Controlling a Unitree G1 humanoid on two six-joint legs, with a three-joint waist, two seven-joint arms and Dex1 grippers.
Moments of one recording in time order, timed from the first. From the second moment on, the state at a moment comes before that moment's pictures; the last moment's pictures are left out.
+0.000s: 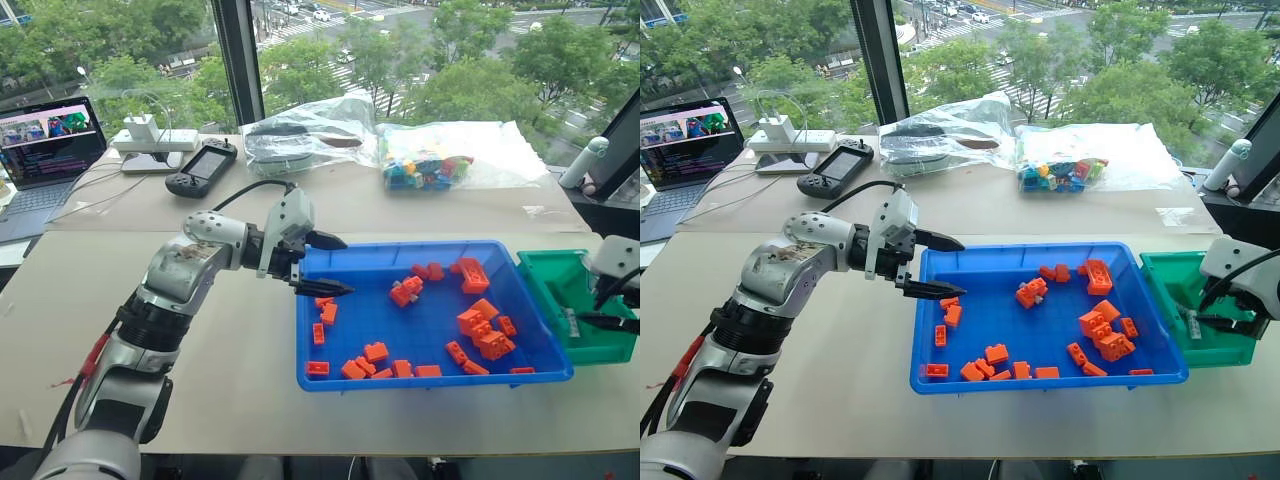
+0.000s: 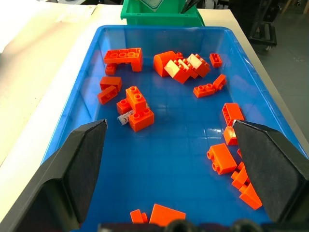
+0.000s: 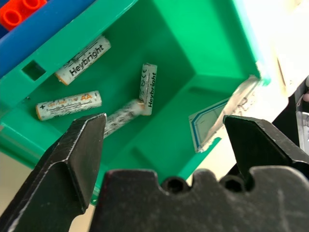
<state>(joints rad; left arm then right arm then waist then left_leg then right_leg) -0.82 0.55 -0.22 -0.03 -0.38 0.61 -1.24 -0.23 -1.37 -0.14 0.08 0.01 0.44 1.06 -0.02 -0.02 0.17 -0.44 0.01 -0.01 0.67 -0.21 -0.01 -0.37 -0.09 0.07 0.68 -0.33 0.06</state>
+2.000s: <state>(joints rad) -0.81 0.54 -0.22 -0.05 -0.39 0.62 -1.19 -0.43 -0.90 -0.09 -0.24 0.38 1.04 0.70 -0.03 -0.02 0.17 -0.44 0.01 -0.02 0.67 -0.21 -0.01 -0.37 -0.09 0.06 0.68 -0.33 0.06</state>
